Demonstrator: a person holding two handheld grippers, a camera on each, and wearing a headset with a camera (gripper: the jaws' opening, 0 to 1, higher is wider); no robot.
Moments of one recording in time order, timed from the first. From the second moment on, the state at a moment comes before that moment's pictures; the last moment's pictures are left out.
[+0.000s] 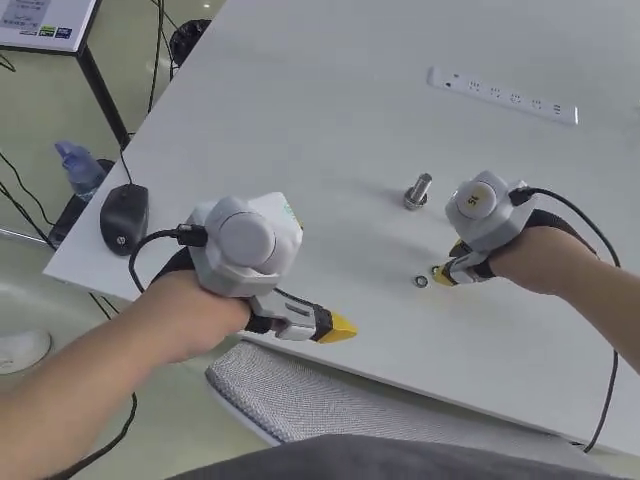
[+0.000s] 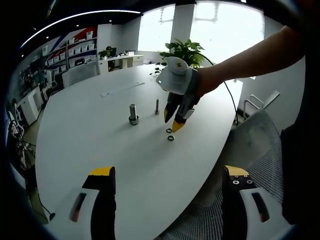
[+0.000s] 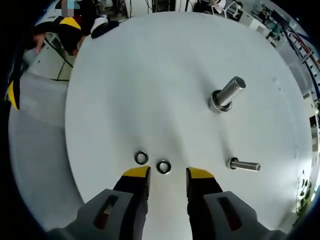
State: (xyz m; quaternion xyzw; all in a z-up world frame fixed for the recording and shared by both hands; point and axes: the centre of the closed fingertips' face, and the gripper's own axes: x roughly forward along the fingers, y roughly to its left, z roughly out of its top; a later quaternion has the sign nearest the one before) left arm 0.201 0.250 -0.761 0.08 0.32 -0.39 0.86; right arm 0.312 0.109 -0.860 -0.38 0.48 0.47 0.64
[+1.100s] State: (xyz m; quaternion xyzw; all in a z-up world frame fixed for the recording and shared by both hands) left arm 0.192 0.250 -0.767 0.08 0.34 -0.40 0.85; right arm 0.308 0.111 -0.867 -0.38 0.50 0.46 0.63
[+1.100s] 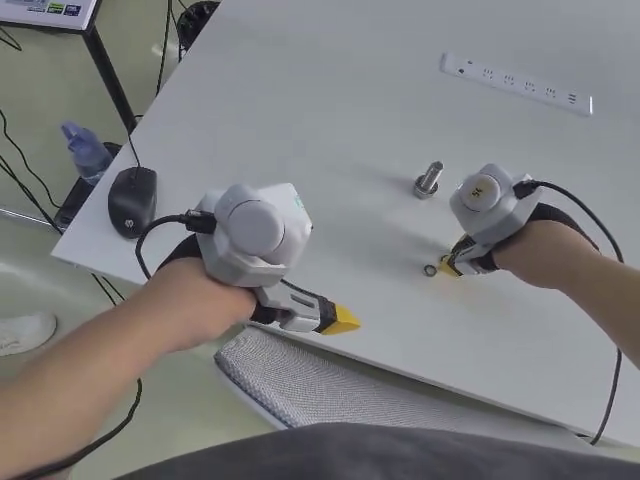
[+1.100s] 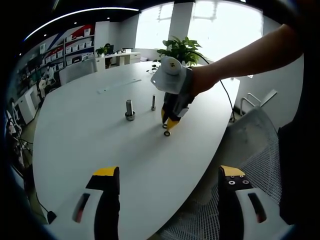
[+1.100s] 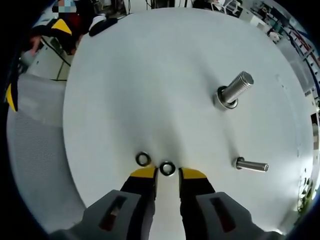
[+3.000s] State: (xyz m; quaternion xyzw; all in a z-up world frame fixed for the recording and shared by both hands) left arm 0.185 0.243 -0.769 0.08 0.35 -0.42 0.83; right arm 0.308 0.111 -0.868 -0.37 0.51 0.44 0.64
